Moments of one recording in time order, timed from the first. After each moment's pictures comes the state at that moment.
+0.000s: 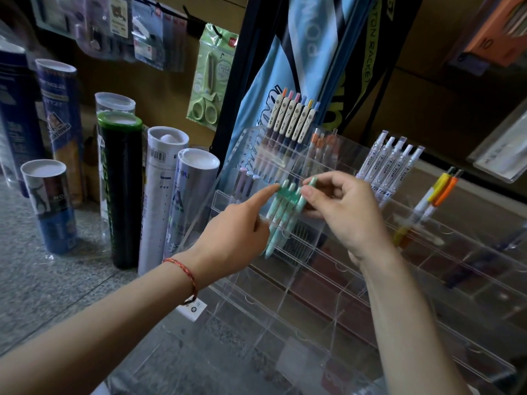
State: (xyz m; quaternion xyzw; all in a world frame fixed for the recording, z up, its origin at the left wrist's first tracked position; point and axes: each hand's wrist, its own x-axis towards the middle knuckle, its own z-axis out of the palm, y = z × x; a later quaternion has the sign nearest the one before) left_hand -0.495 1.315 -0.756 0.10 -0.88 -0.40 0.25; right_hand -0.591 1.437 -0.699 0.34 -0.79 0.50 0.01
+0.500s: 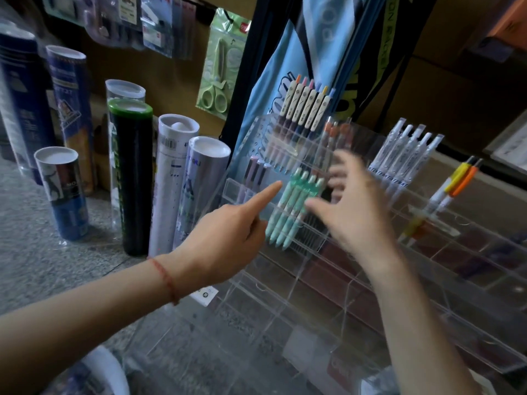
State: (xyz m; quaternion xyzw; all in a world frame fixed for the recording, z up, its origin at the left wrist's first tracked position) left_hand -0.468 1.300 -0.777 0.04 -0.90 -0.32 0.30; right_hand -0.565 1.434 -0.700 0.34 -0.88 0.31 0.13
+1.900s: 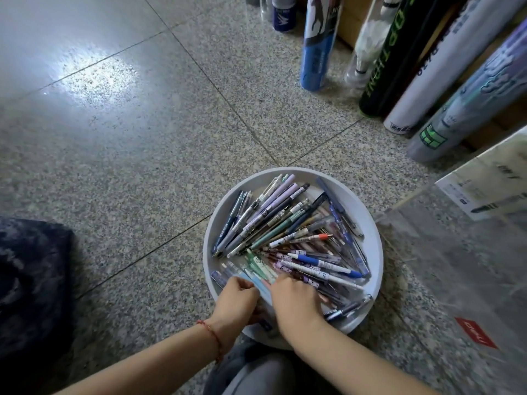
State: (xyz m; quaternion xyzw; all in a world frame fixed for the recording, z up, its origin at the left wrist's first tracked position) left_hand -0.137 1.297 -1.033 0.70 -0.37 -0.61 0.02; right_hand -0.230 1.326 -1.014 0.55 -0.78 -0.12 -0.28
